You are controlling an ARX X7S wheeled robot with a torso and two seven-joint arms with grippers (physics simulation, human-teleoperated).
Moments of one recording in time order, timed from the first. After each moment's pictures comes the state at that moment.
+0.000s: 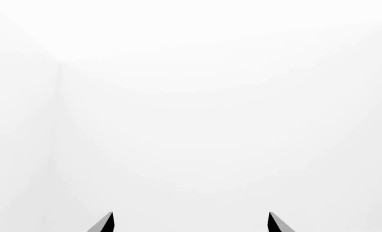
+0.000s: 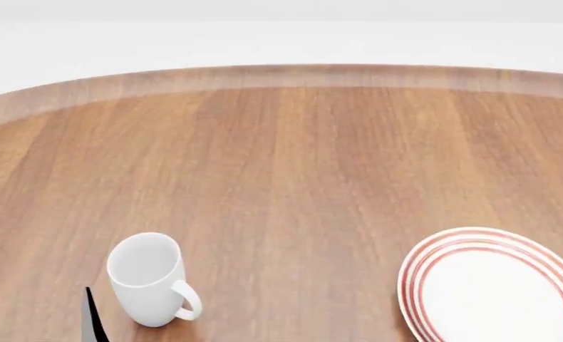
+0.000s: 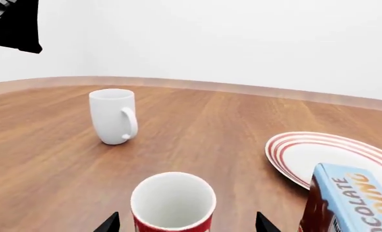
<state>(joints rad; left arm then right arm) -0.16 -0.29 0.43 -0.39 0.12 0.90 -0.61 -0.58 0.53 -0.47 0.01 0.11 -0.75 0.35</state>
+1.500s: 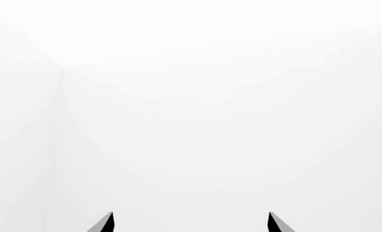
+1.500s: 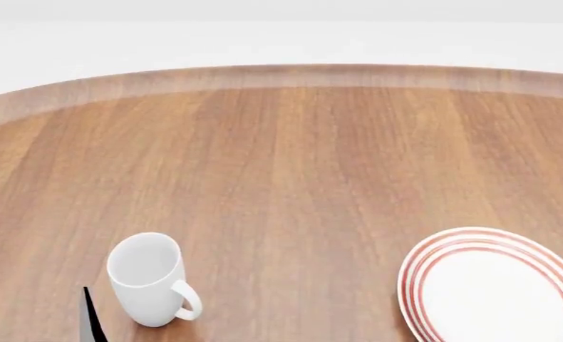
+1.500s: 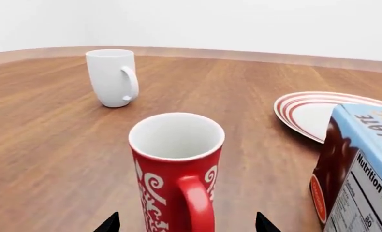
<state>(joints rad) -0.17 -0.31 0.45 -0.40 0.14 0.92 -0.65 -0.48 0.46 -0.54 0.29 0.18 -0.83 0.28</state>
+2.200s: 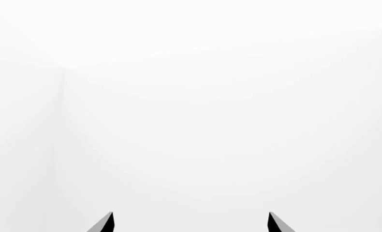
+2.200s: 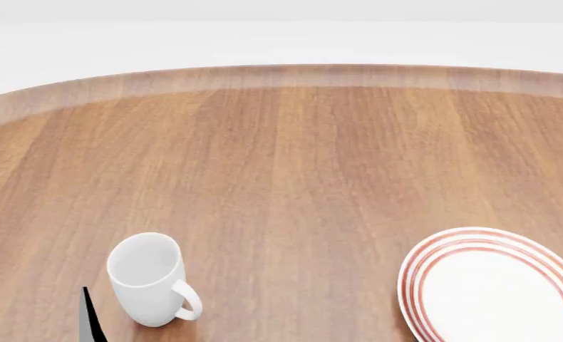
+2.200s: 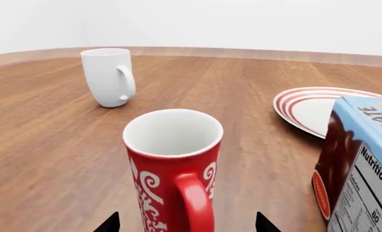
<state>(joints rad) -0.18 -0.31 0.46 -0.40 0.14 0.93 -0.67 -0.45 0.43 -0.55 0.34 0.20 -0.85 0.27</state>
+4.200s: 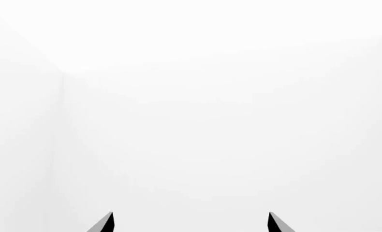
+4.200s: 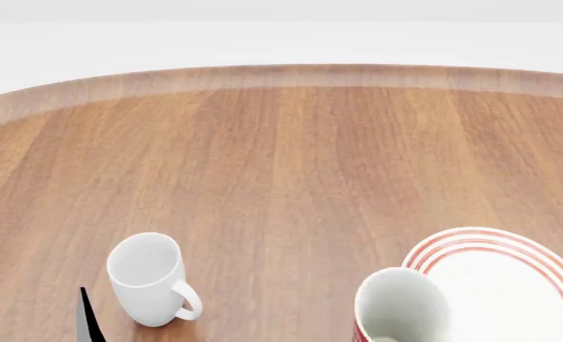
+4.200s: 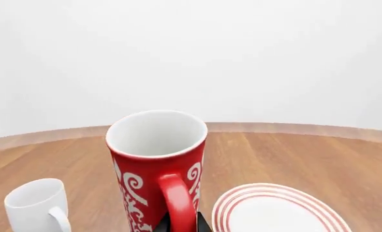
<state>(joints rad) -0.20 -0.33 0.50 -0.42 0.15 0.96 -0.72 -0.50 0.71 -0.28 -0.81 0.41 -0.01 0.65</state>
